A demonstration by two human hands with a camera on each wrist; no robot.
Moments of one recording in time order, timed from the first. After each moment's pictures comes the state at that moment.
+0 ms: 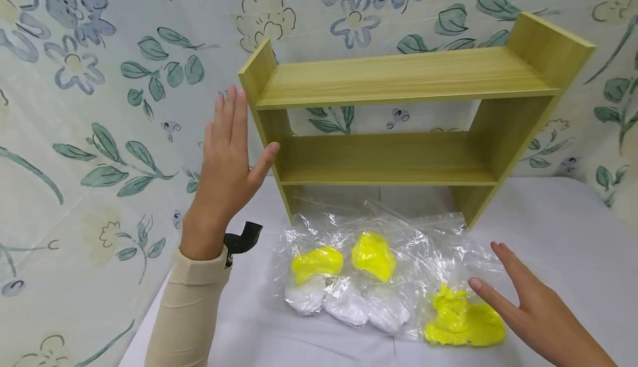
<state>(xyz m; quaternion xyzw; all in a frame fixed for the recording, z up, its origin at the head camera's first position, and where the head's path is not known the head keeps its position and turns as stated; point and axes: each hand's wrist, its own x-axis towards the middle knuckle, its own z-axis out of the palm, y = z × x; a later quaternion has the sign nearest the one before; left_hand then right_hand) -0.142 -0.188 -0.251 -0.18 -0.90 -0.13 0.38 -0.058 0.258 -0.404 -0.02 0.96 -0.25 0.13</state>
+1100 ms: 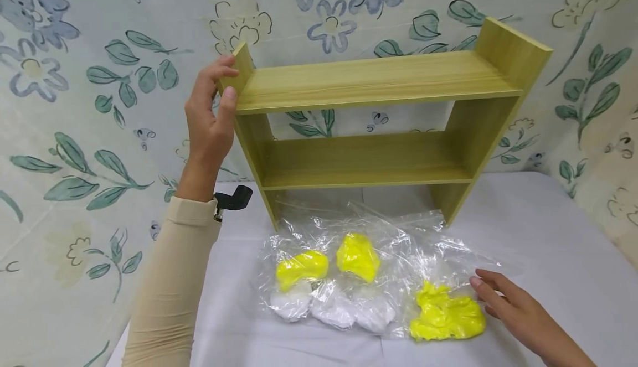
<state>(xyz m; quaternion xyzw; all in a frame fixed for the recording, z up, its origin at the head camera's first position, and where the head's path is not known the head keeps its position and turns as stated) -0.205 -0.167 -0.210 -0.30 -0.71 -0.43 0.46 -0.054 0.289 -0.430 0.09 0.89 -0.39 0.23</state>
